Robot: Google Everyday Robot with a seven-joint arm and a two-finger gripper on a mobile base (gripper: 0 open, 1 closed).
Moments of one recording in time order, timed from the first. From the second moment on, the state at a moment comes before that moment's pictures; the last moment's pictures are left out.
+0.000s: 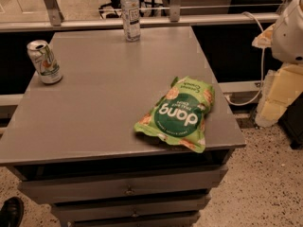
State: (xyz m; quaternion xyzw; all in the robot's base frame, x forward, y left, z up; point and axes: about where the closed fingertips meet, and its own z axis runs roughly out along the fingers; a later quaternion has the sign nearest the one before) arm 0.438 -0.217 0.976 -0.60 0.78 -0.03 0.16
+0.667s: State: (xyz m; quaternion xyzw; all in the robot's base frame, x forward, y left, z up) arm 0.462 -0.210 0.968 -0.60 0.78 -0.02 0.19
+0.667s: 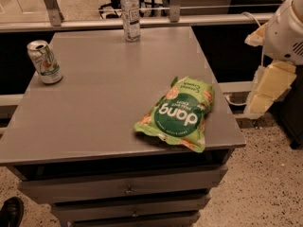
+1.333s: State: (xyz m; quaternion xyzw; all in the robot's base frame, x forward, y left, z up) arm 0.523 -0.187 0.908 -0.54 0.81 0.09 0.21
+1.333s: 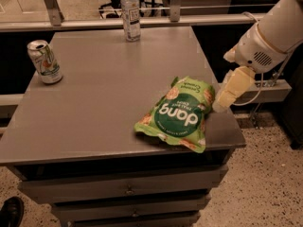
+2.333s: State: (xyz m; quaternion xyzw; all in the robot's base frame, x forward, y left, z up) arm 0.546 -0.138 0.850 -0.46 0.84 0.23 0.18
